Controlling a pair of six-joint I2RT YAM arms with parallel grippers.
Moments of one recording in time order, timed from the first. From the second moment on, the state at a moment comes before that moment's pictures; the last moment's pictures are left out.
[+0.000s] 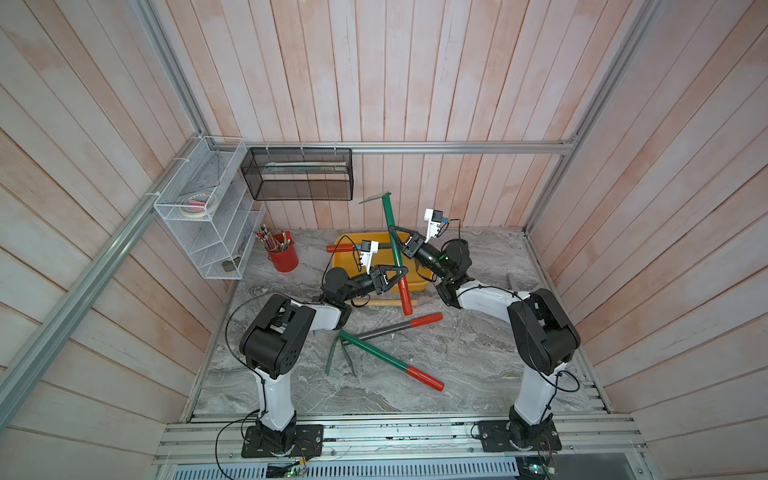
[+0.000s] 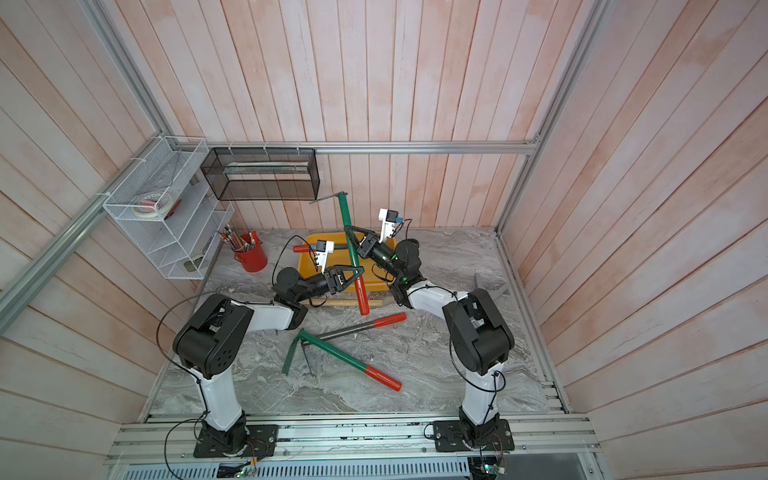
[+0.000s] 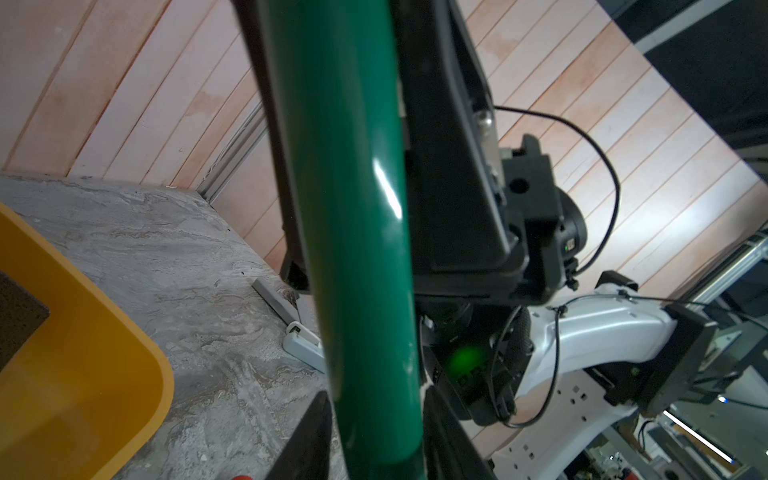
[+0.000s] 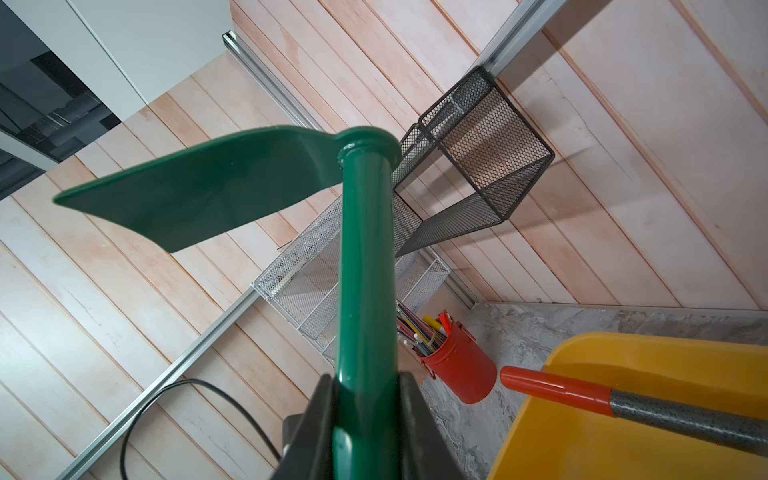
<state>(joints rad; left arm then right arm) -0.45 1.91 0.92 1.31 0.84 -0.98 0.54 1.89 1.18 1.05 -0.44 0.97</state>
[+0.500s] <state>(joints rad) -0.45 1.85 0.92 1.14 0.85 -0.92 0.53 1.89 1.14 1.11 -0.45 0.95</state>
